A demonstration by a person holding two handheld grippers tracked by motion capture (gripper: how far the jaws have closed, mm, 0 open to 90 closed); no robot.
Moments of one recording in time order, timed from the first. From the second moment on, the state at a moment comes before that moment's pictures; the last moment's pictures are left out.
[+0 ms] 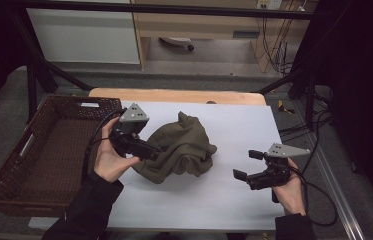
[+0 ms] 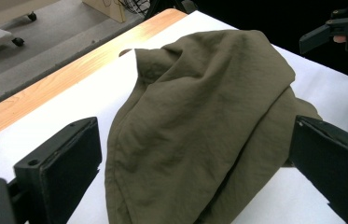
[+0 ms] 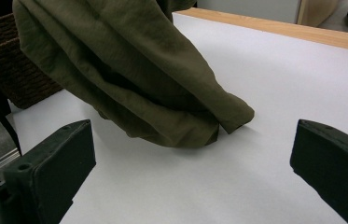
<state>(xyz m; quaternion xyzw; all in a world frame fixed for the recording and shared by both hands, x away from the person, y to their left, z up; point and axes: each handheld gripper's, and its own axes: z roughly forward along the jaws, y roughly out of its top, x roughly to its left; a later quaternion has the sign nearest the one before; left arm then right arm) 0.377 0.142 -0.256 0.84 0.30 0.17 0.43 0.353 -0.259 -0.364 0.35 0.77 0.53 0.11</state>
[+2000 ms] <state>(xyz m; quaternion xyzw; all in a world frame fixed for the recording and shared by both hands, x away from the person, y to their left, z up) 0.338 0.268 -0.321 0.82 0.36 0.19 0.40 0.354 -0.261 -0.368 0.35 0.77 0.52 0.11</state>
